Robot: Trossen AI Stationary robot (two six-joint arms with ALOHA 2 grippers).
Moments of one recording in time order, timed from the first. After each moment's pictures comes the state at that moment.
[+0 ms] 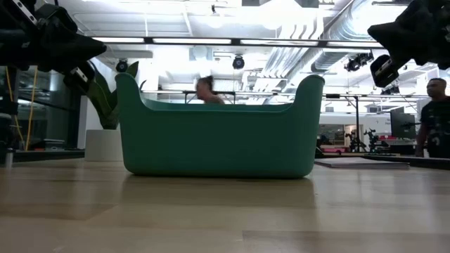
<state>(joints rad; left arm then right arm) 0.04 0.01 0.01 0.01 -0.01 -0.41 0.07 0.02 0.01 0.17 -0.08 0.40</state>
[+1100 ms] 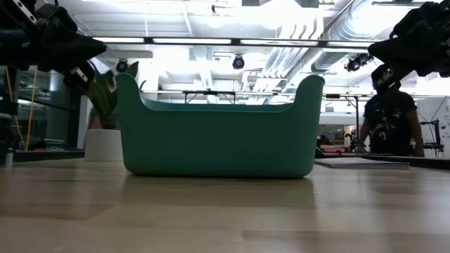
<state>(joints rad) 0.04 0.01 0.01 0.01 -0.01 -0.41 0.07 0.00 0.01 0.03 -0.07 0.34</state>
